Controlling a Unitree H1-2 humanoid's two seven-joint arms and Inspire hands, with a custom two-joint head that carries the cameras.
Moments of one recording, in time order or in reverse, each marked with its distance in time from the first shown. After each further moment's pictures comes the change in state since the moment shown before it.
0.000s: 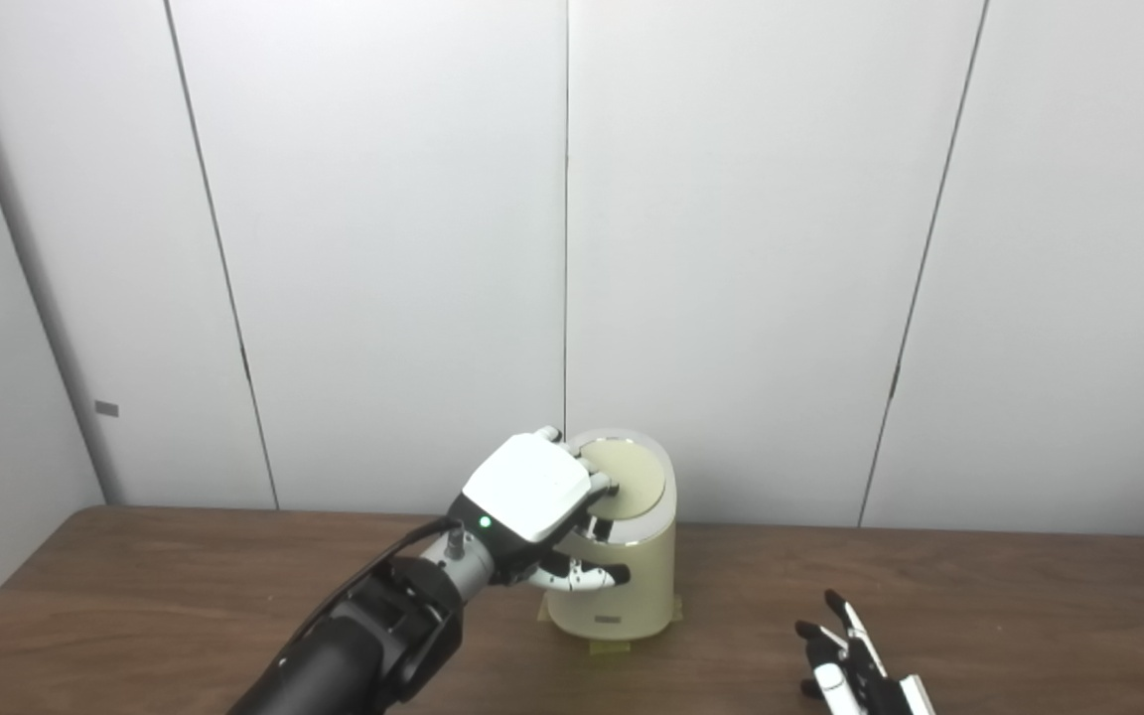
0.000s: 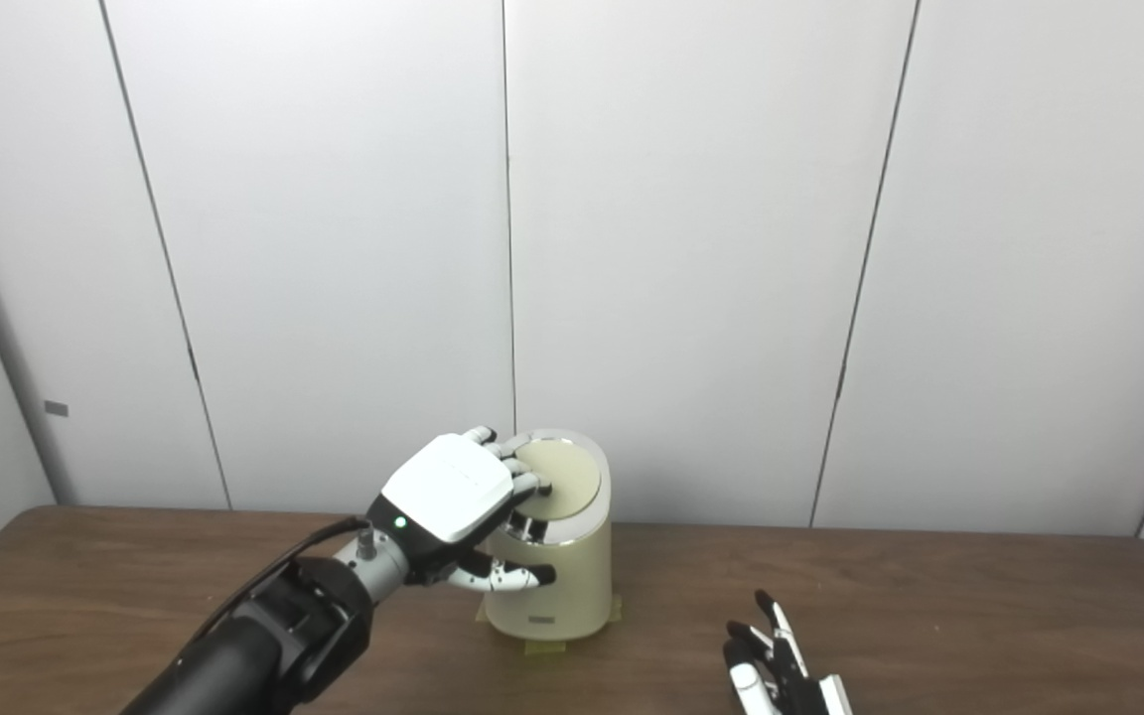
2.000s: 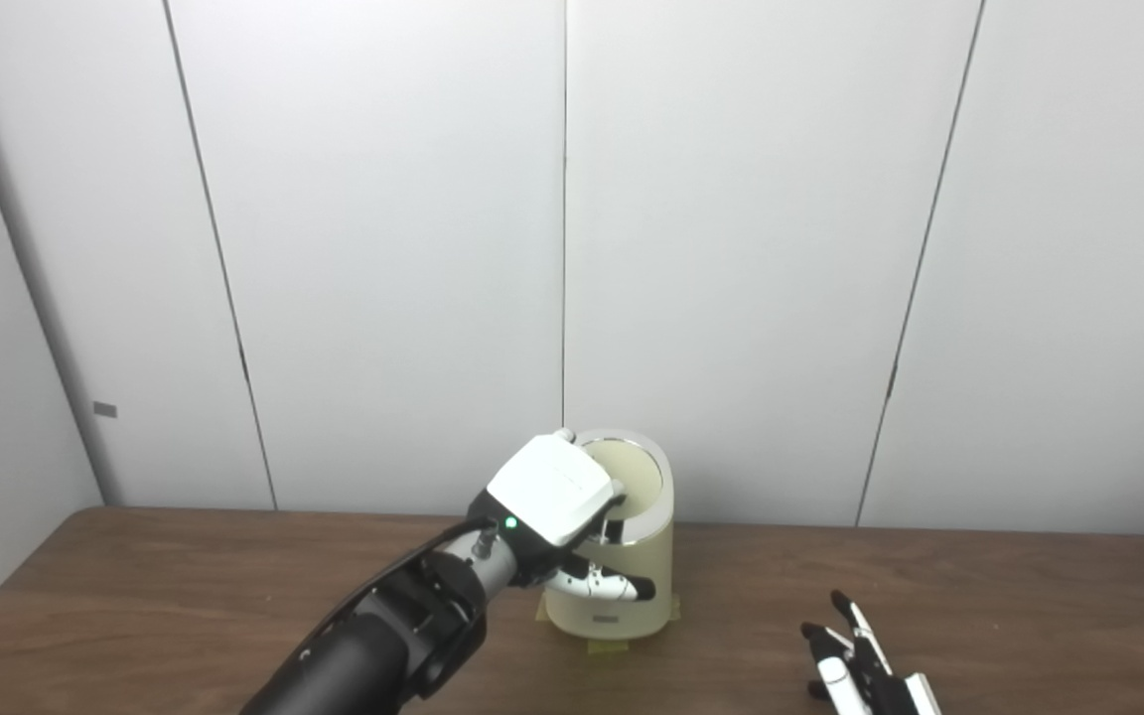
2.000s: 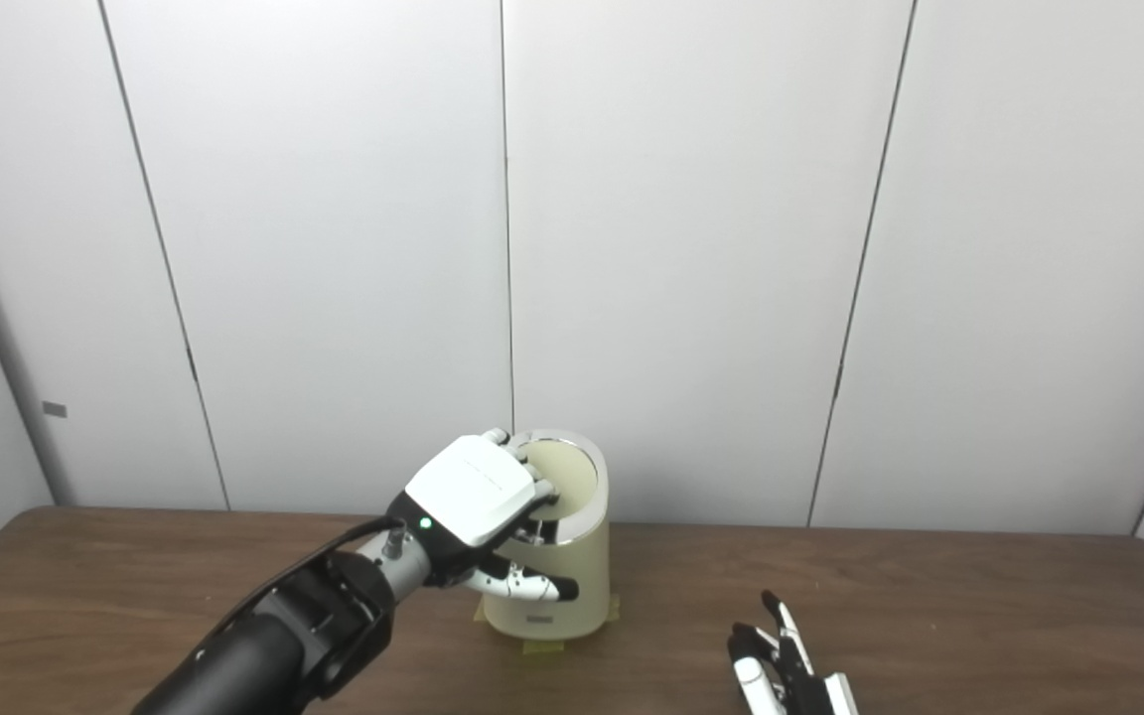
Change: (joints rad) left arm -0.015 -0.007 -0.044 -0.062 0.070 0.032 -0.155; right arm 0.004 0.005 -0.005 -0.046 -0.008 0.069 0.003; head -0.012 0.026
